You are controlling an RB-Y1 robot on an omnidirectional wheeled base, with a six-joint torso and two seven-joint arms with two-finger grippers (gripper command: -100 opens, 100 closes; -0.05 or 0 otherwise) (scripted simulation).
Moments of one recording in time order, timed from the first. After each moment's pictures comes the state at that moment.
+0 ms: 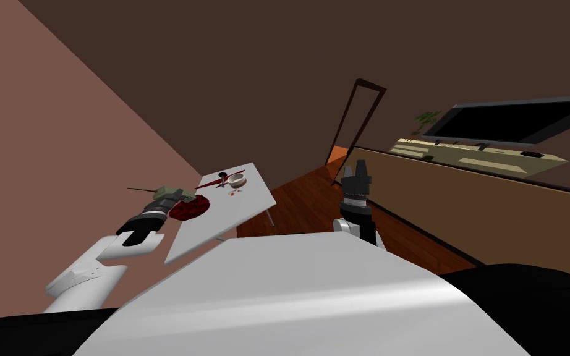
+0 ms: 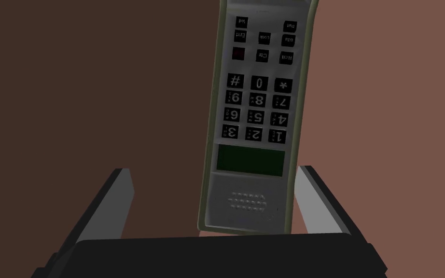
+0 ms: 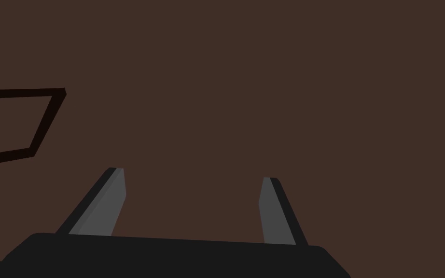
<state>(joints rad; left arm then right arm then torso) 0.32 0.78 0.48 -1.38 -0.24 -0.12 -0.23 0.51 -0.01 -0.05 -2.33 -0.01 -0.50 0.13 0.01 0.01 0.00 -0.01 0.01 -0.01</state>
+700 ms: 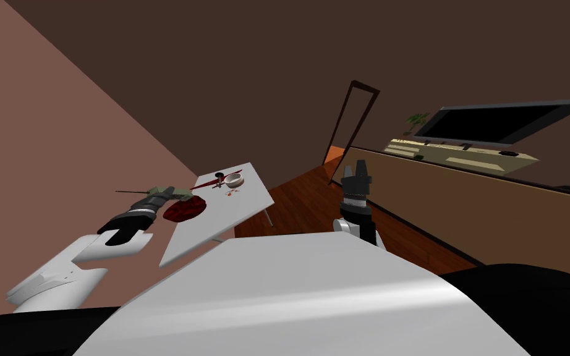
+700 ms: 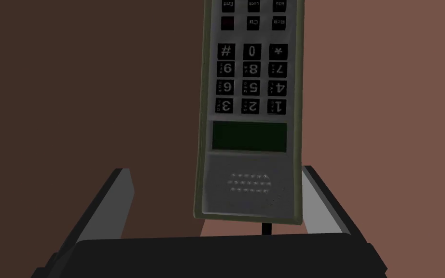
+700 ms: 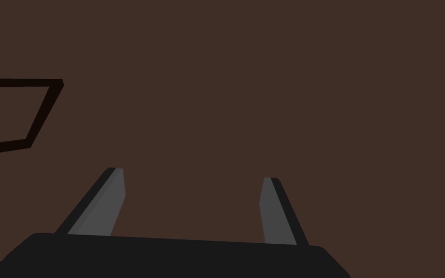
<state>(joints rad) 0.35 0.86 0.49 -1.40 -0.21 -0.07 -0.19 0.51 -0.01 -0.05 -2.33 -0.01 -0.50 0.13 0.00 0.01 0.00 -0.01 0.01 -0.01</state>
